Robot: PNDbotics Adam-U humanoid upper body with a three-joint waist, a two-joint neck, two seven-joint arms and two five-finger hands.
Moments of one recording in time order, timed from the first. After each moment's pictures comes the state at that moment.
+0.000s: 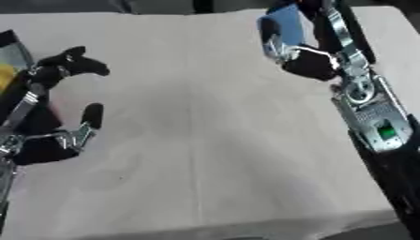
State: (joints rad) left arm -0.33 0.33 -0.11 -1.86 -0.34 -0.45 -0.27; right arm -0.54 -0.33 0.23 -1.85 0.15 -0.20 -0.03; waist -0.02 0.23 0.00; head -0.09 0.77
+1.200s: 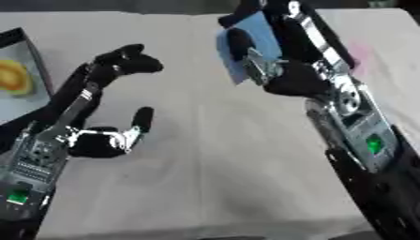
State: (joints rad) left arm -0.44 0.32 -0.27 -1.79 -0.37 -0.56 -0.11; right arm -0.57 -0.23 0.34 -1.90 -0.18 -0.03 0.13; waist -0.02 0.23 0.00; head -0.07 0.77
